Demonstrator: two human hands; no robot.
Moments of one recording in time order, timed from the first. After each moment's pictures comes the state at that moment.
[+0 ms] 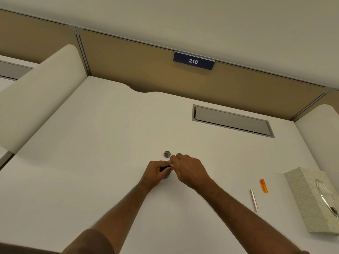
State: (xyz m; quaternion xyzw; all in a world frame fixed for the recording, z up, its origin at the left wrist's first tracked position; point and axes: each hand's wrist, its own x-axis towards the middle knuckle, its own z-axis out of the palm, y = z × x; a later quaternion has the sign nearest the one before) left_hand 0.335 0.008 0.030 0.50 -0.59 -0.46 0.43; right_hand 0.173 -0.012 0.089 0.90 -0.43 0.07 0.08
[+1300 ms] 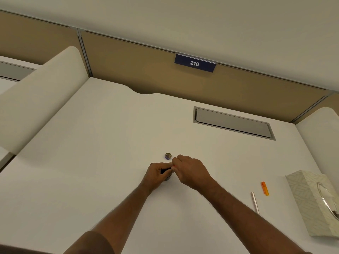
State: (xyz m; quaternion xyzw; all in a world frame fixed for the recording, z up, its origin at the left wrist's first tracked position) left_hand 0.336 0.008 0.030 0.50 -0.60 -0.46 0.42; right_hand 0.169 -0.019 0.090 0.91 -0.42 0.07 0.03
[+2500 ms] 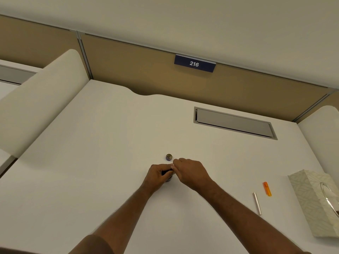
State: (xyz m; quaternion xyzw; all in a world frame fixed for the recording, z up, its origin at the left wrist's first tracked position) left_hand 0.335 0.008 0.033 0.50 -0.61 -0.45 0.43; right_hand 0.174 -0.020 0.089 0.89 -0.46 0.00 -0.01
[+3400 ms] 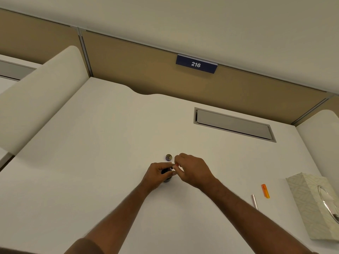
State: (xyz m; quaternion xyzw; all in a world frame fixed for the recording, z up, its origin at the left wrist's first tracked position) left_hand 0.341 -0.001 0.026 0.52 -0.57 -0.50 0.41; right_hand 0.173 -0.025 0.111 0.88 -0.46 0.03 -0.05
